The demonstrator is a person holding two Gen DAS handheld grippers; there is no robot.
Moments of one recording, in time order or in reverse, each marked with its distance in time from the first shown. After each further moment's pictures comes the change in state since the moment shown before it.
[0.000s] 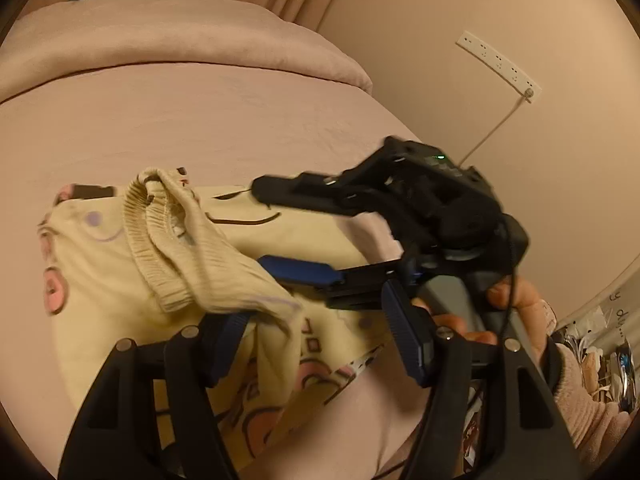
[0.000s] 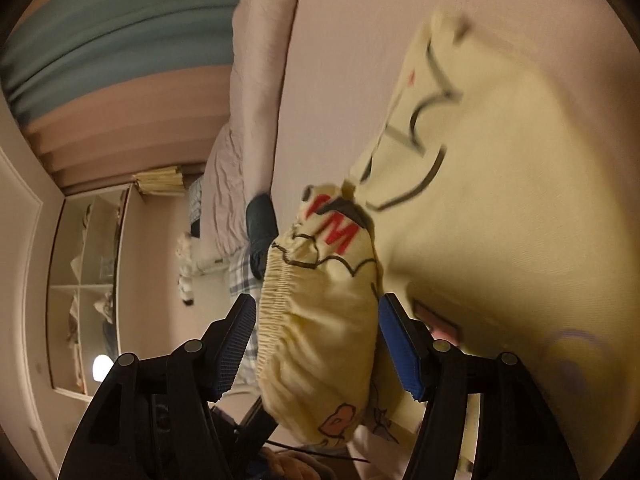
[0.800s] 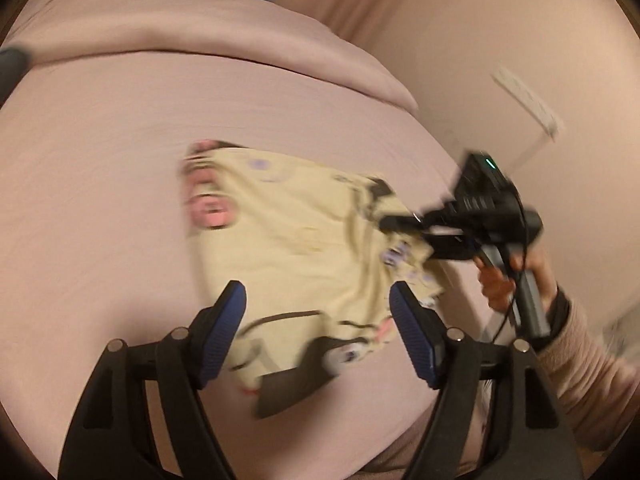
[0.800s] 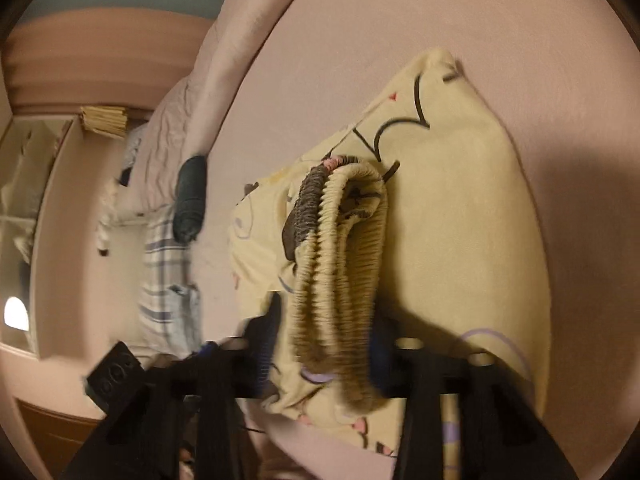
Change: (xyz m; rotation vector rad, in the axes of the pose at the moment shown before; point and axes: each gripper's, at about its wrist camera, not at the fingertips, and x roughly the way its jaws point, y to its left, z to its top) left arm -0.105 0.074 -0.060 -0.180 -0.085 0.098; right arm 0.021 0.026 -0.003 -0.253 0.072 -0.348
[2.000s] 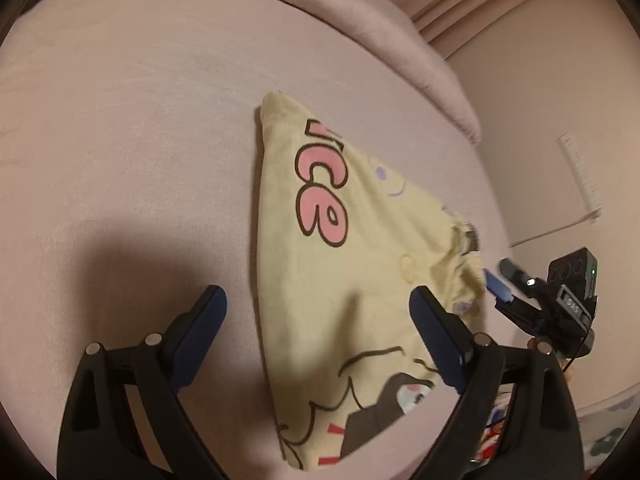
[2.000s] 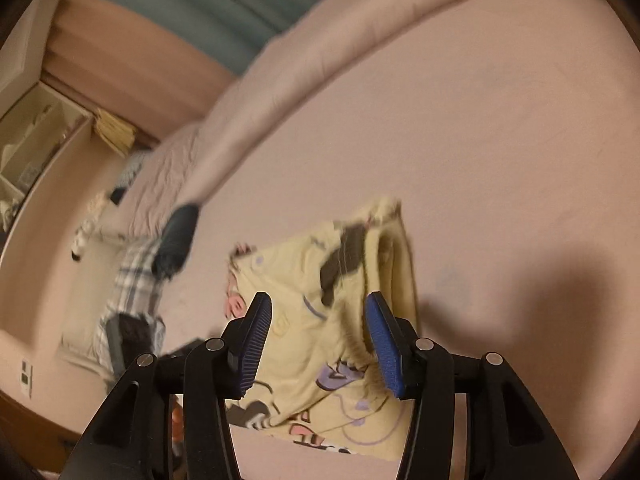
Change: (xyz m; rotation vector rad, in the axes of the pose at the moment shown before) left arm 0.042 0.035 0.018 -0.296 0.096 0.090; right arm -0.072 0.005 0.001 -0.164 -0.259 -0.132
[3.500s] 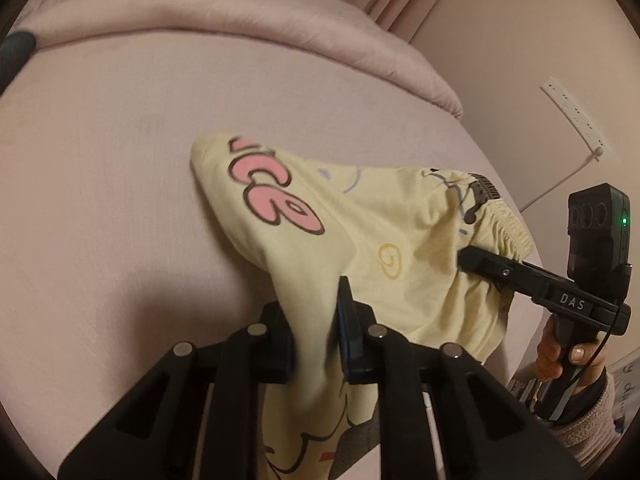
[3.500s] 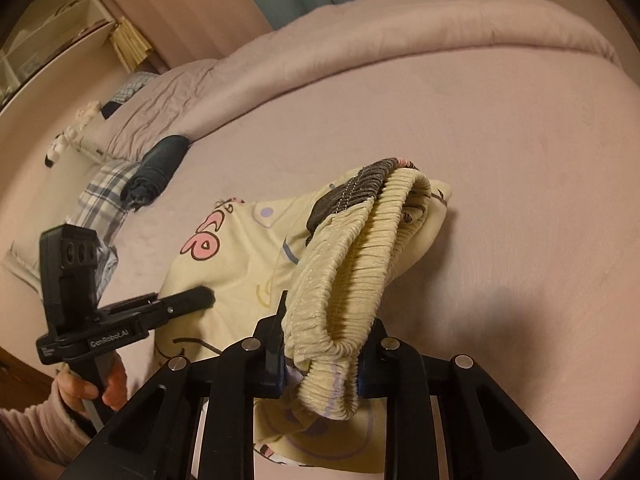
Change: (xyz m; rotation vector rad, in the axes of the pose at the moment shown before) left arm -0.008 -0.039 0.005 0.250 -0.071 0.029; right arm 0.032 0.061 -0.005 -0.325 0.042 -0.138
